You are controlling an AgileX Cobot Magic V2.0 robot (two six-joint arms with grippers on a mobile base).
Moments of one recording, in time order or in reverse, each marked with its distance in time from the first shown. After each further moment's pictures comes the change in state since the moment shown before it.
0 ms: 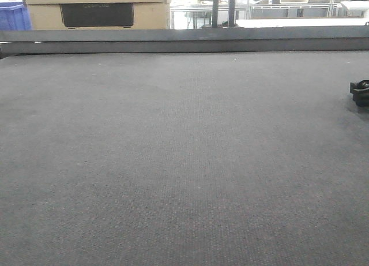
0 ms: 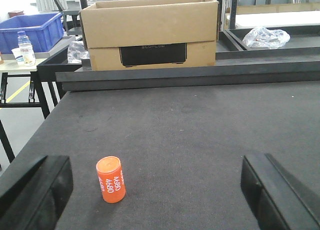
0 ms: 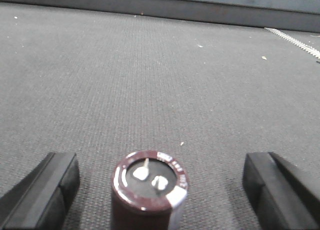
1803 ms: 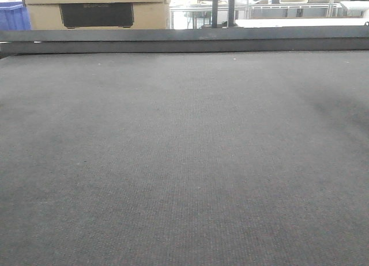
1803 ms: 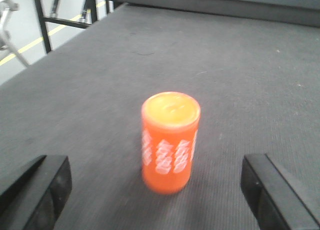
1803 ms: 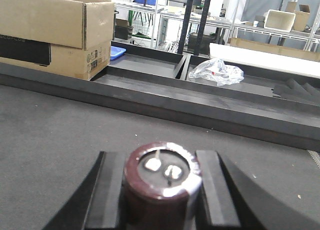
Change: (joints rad) left arm 0.161 1.124 0.020 -0.163 -0.982 0.000; right arm 0.267 -0.911 -0.003 -0.062 0.800 0.080
